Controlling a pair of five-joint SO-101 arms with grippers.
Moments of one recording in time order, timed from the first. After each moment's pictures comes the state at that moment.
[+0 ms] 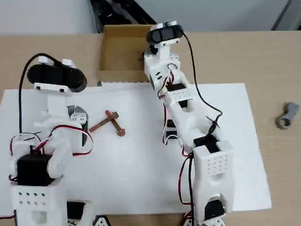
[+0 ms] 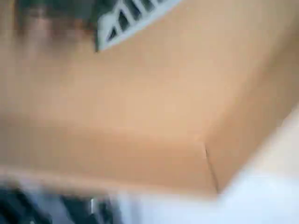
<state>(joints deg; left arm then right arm) -1.9 -52.3 27.9 81.5 0.4 -18.5 32.8 -6.1 -1.6 -9.3</state>
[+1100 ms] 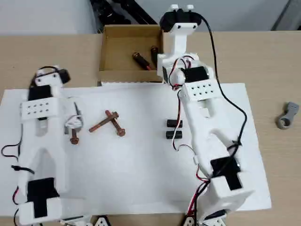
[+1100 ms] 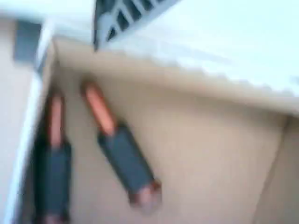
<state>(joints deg) -17.1 -2.2 14.1 89.0 14.0 -15.7 7.6 -6.9 49.7 -10.4</state>
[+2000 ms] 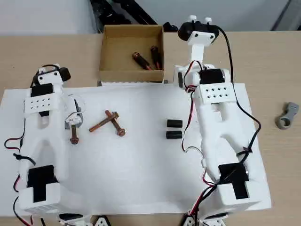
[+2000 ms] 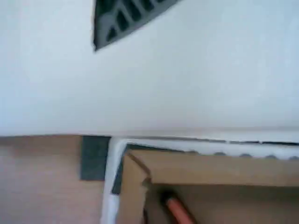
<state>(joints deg) -15.6 4.4 13.1 81.4 11.7 -10.6 4.2 -2.4 58.5 -10.4</state>
